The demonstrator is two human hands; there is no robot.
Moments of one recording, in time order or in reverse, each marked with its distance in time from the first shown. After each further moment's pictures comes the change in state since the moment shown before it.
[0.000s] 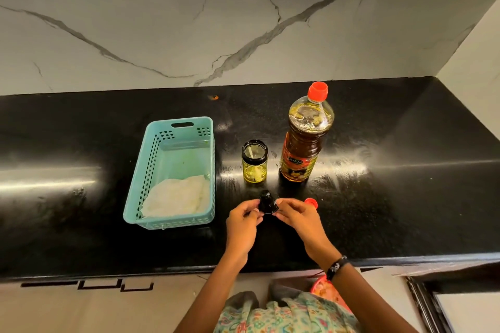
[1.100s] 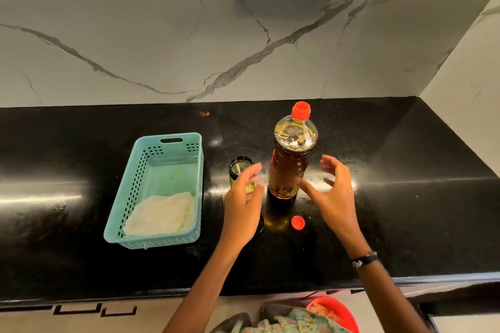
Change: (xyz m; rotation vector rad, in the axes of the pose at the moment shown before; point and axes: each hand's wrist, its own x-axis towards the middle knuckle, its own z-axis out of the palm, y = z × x) left_hand -0.001 0.081 0.023 0.177 -0.048 0.519; right_hand 0.011 -0.089 -0.056 -0.503 0.305 -0.605
